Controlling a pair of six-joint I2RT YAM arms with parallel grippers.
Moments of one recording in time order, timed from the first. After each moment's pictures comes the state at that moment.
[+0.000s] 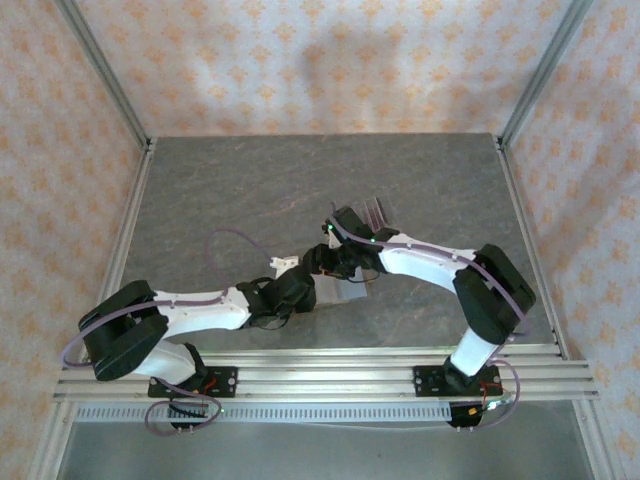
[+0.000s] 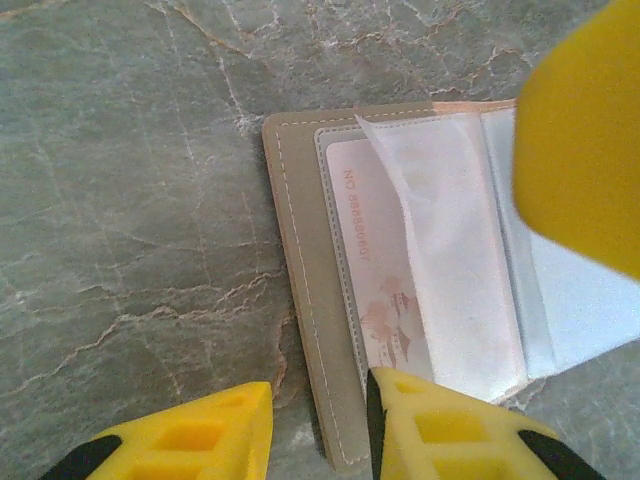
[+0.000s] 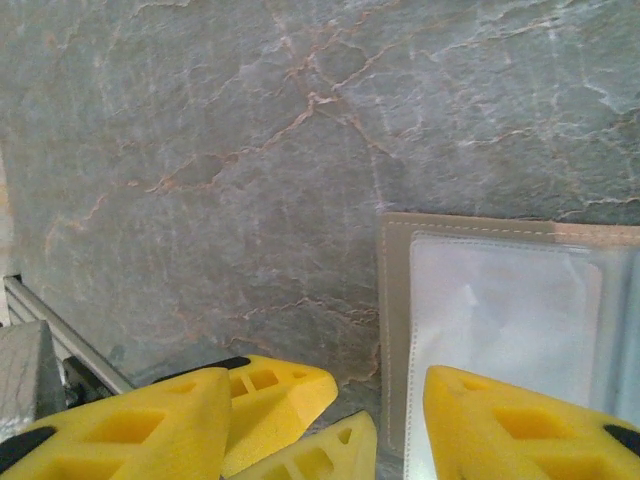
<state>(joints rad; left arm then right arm) -0.92 1.40 0.58 -0.14 -0.22 -1.00 0.76 1.66 1.04 -0.34 -0.39 0.79</state>
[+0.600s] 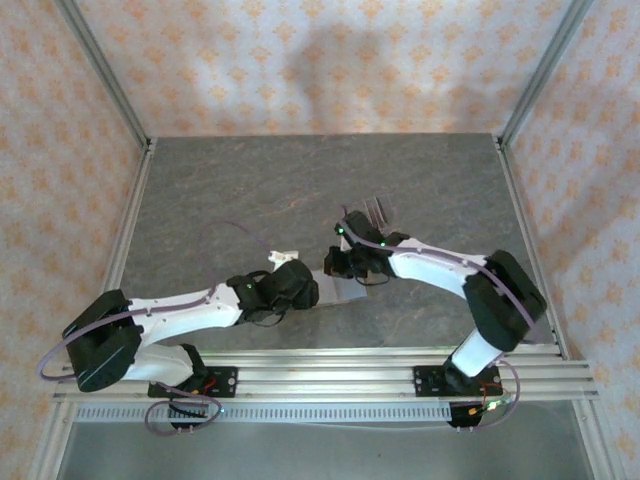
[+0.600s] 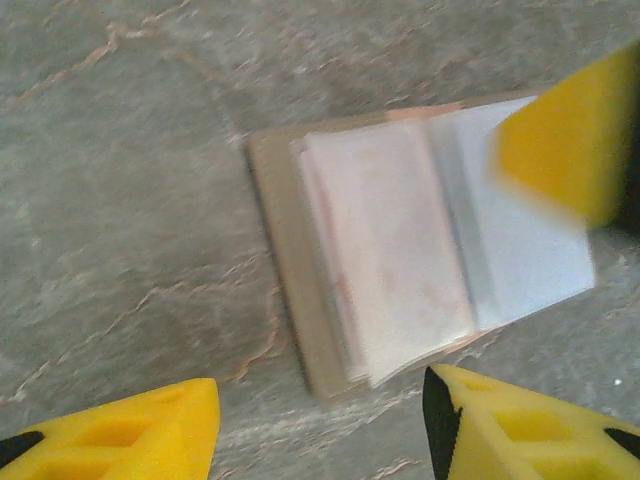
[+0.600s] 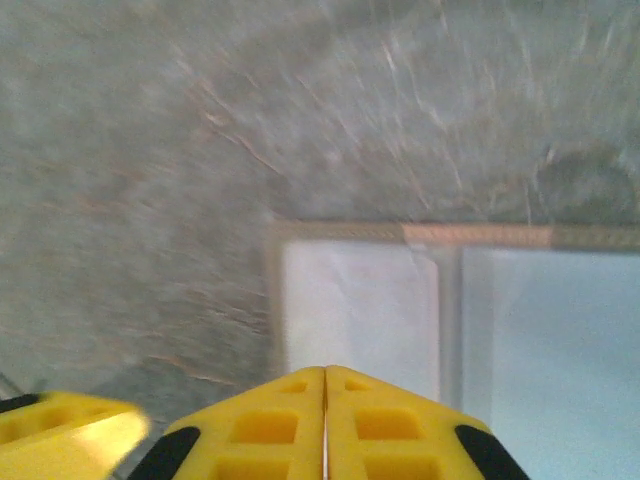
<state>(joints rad) -0.92 1.33 0.70 -0.34 -0.21 -0.93 0.75 1.63 0.95 -0.33 -0.28 0.75</state>
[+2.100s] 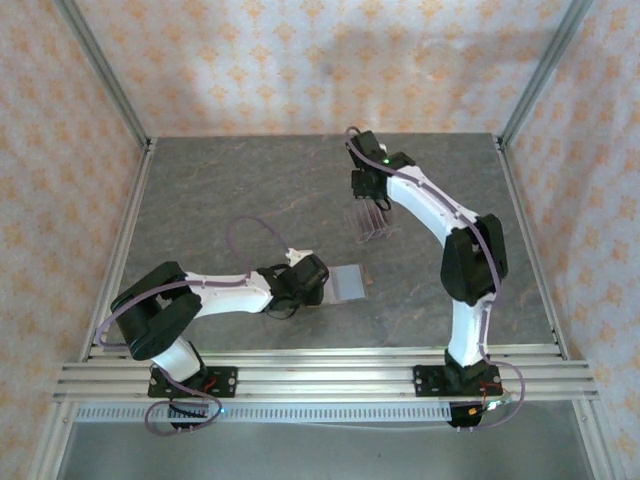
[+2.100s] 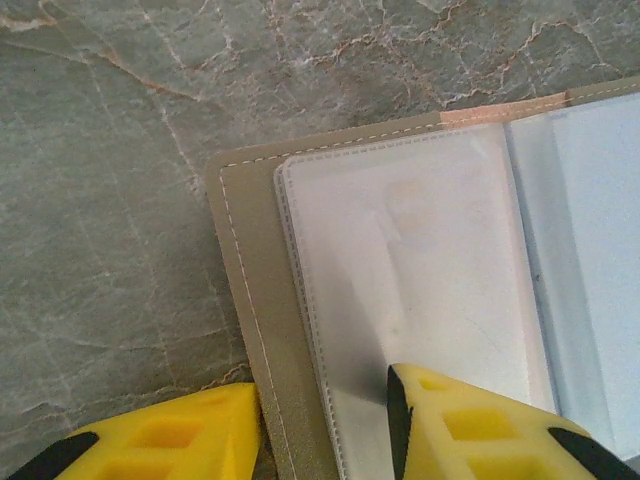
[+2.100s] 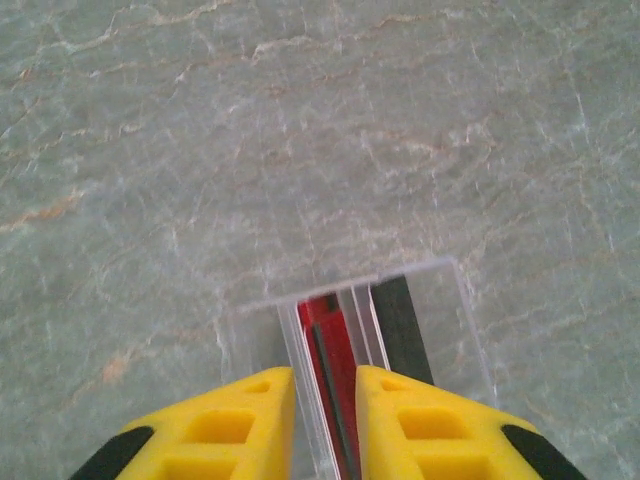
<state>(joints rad) -0.88 1.61 0.75 -0.21 -0.20 -0.85 0.49 1.98 1.77 -0.84 0.29 0.42</state>
